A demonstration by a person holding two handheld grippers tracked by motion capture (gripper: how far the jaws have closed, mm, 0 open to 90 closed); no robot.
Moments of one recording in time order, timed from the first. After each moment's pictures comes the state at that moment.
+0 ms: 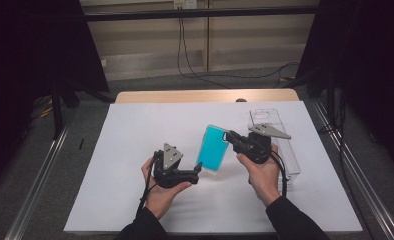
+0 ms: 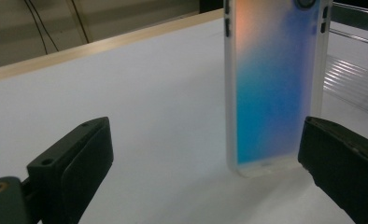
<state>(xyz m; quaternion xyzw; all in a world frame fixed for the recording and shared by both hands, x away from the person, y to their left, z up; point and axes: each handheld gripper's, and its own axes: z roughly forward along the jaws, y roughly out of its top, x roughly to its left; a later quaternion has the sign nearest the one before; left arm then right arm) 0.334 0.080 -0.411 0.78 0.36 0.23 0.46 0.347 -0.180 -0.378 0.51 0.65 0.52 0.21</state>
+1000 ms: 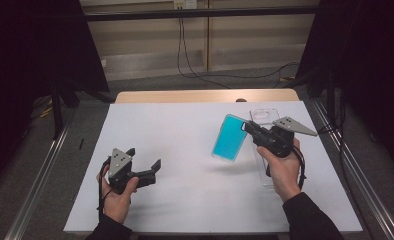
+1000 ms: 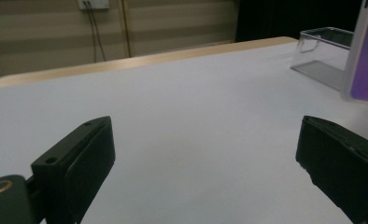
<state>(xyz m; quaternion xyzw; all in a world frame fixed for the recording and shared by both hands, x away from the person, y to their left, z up) 0.324 0.187 -0.407 0.71 0.41 0.27 0.50 0.348 -0.229 -0.363 0.49 0.63 0.54 0.25</state>
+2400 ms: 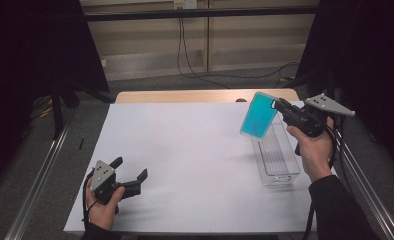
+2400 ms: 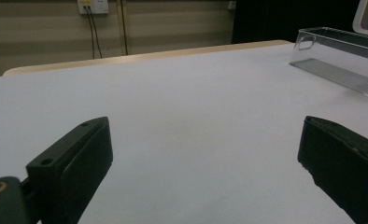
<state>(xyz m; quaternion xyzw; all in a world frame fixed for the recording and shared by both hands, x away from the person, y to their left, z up) 0.309 0.225 -0.429 0.70 0.41 0.25 0.52 0.371 -0.298 -0.324 0.48 0.62 0.53 0.33</state>
